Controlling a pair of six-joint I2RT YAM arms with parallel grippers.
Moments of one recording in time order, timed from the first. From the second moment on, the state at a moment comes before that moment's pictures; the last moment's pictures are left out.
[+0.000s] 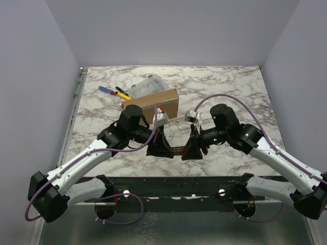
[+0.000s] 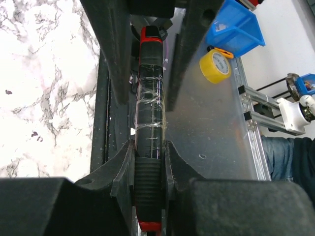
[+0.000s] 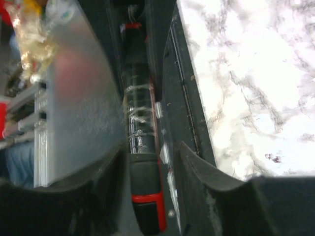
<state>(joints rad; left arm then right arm) -0.71 1.05 0.83 -0.21 1.06 -0.22 0.76 1.04 0.98 -0.59 -0.83 0.10</state>
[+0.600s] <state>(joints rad) -0.71 0.95 0.79 0.23 0.82 -0.55 0.76 0.74 0.70 0.13 -0.36 0.61</state>
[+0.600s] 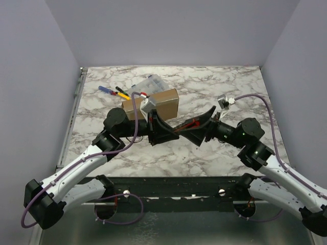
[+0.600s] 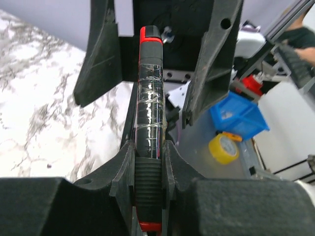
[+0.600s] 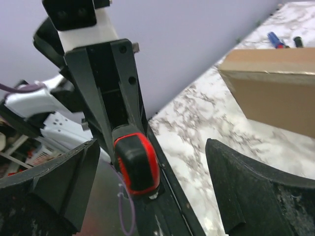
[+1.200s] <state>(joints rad) -0.71 0.98 0.74 0.62 0.71 -0.86 0.76 0.91 0.70 0.64 -0.38 0.83</state>
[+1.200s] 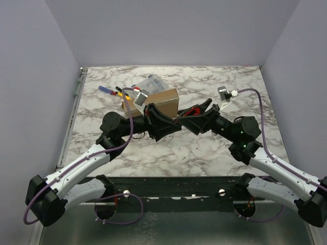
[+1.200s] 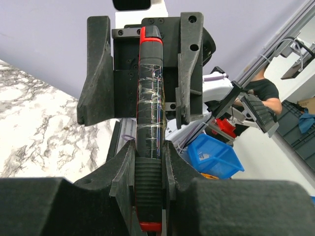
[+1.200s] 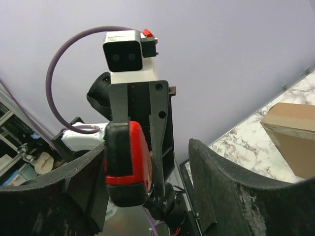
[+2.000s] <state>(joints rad) -0.65 1.06 0.75 0.61 0.68 -0.86 0.77 1.00 0.82 0.43 -0.14 0.76</state>
